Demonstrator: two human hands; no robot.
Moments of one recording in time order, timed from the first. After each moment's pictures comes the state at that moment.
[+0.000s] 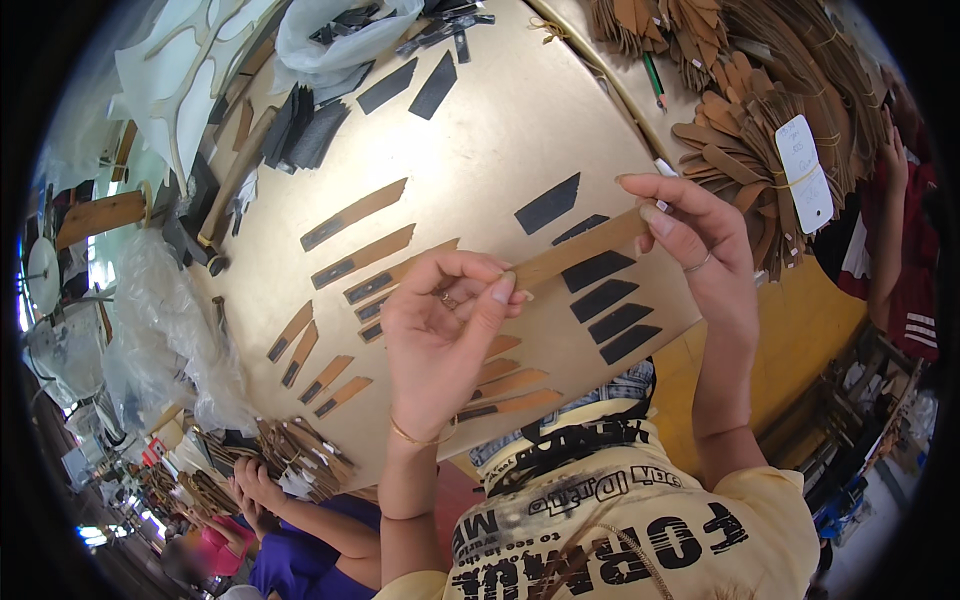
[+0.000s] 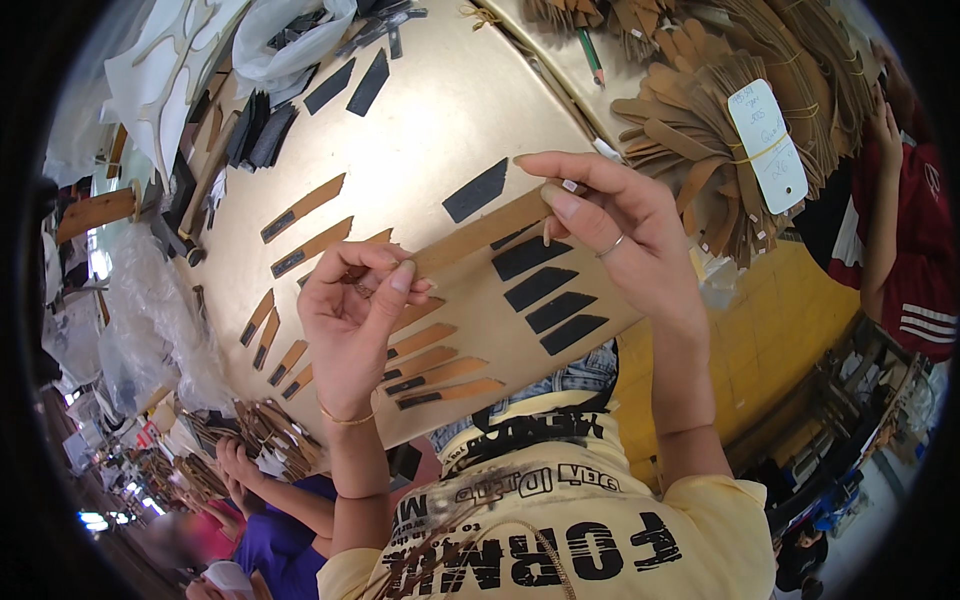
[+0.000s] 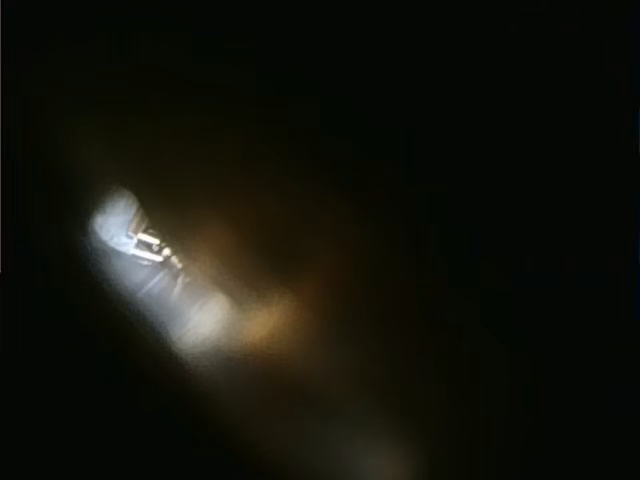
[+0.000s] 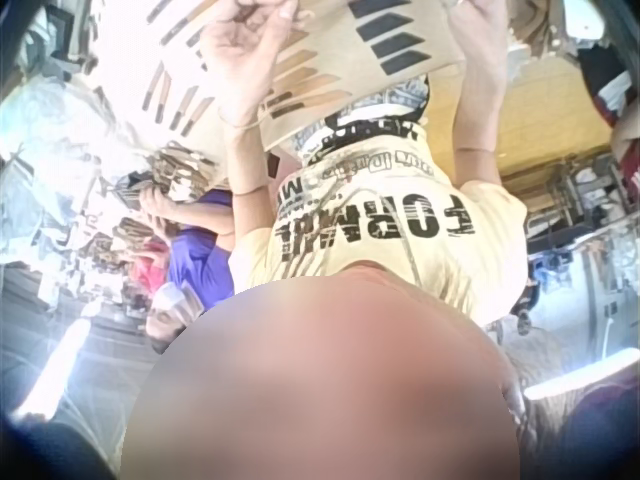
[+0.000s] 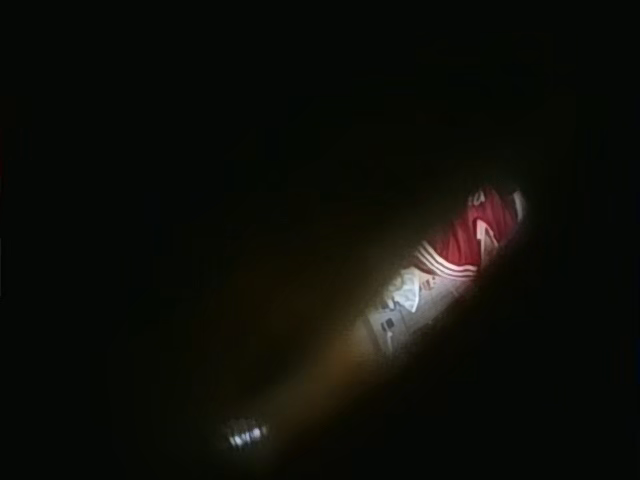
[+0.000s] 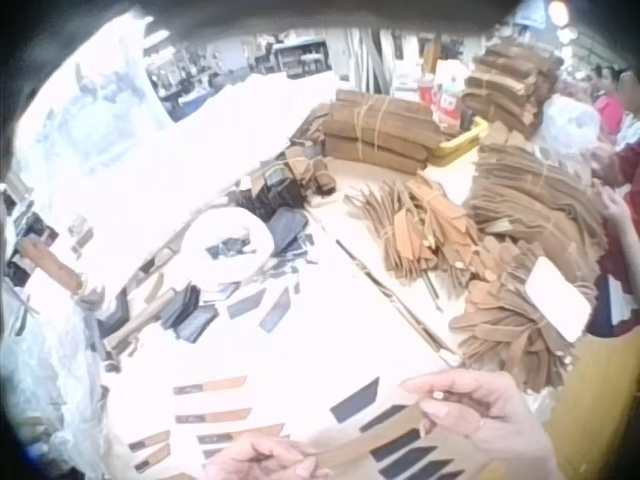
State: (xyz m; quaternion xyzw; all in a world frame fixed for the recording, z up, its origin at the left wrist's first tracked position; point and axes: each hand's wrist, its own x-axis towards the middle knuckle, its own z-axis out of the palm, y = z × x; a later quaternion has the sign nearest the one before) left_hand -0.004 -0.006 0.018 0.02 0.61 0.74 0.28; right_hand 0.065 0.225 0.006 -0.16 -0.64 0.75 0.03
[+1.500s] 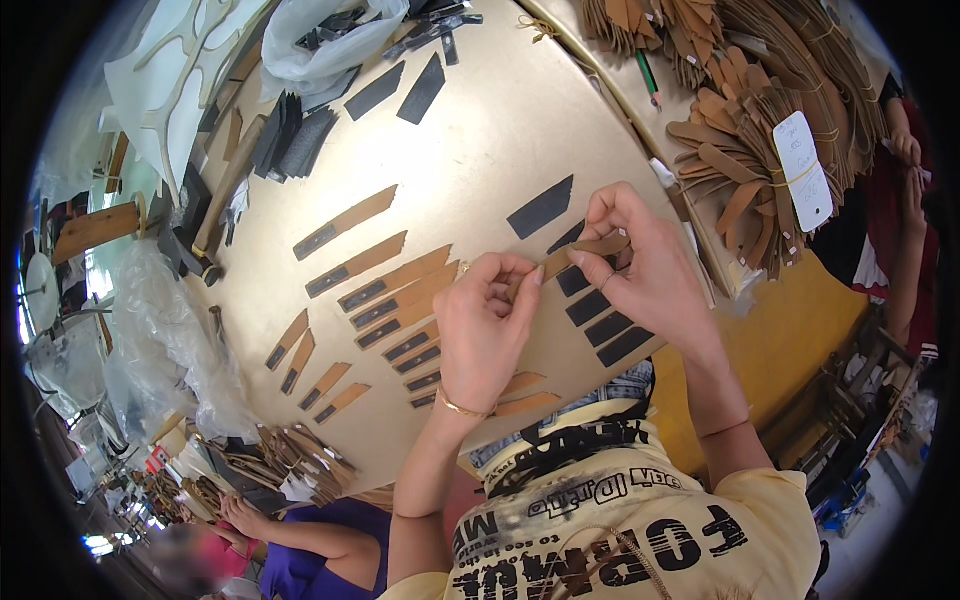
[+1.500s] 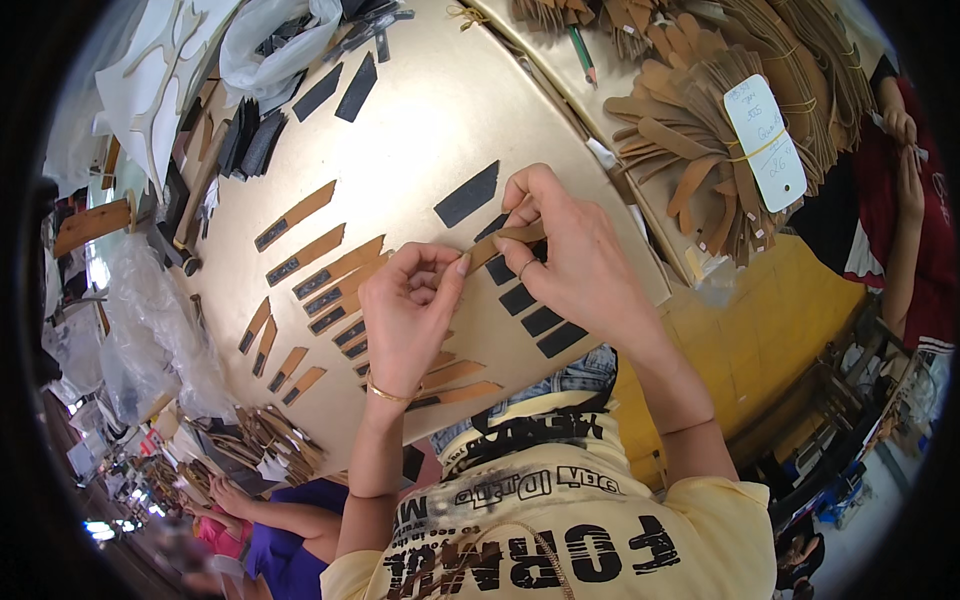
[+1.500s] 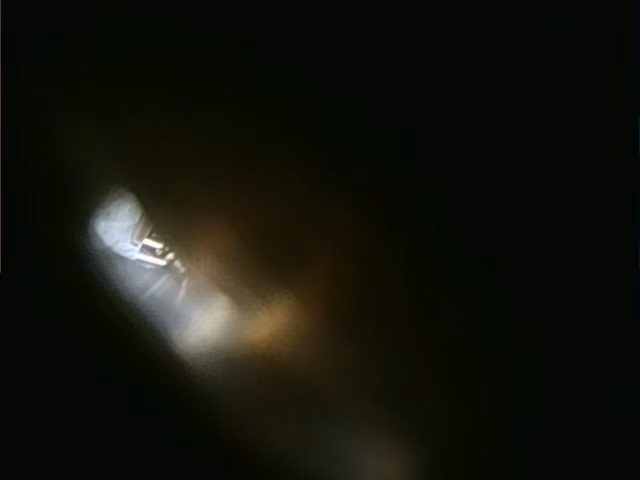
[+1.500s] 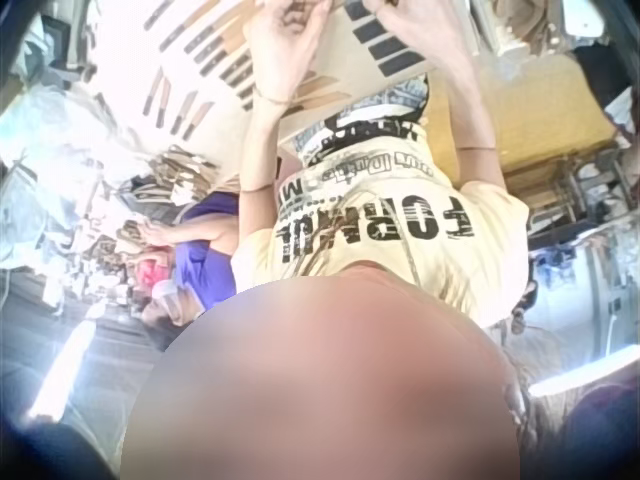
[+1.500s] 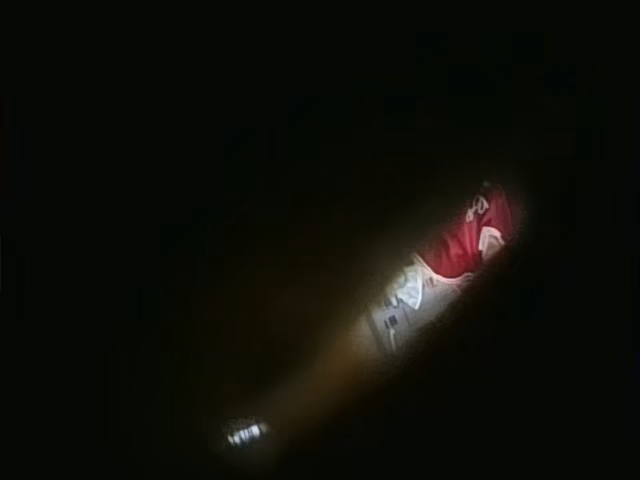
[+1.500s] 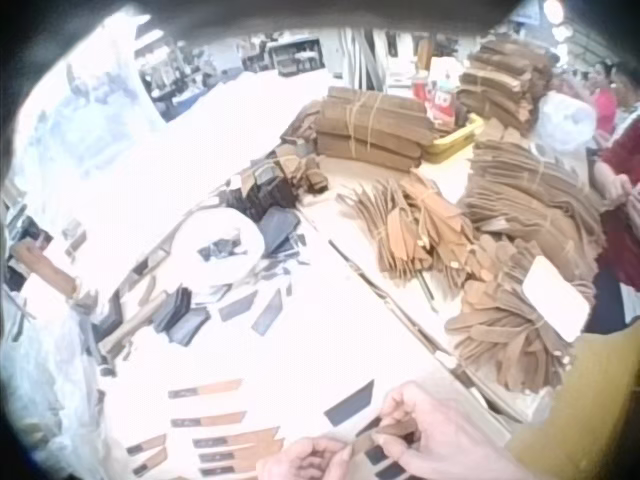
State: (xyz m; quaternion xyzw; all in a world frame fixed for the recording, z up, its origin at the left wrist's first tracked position) left_hand 0.008 0.023 -0.019 0.03 0.80 0.53 0.29; right_hand 0.054 0.198 -0.010 -0.18 -0.81 0.55 -0.05
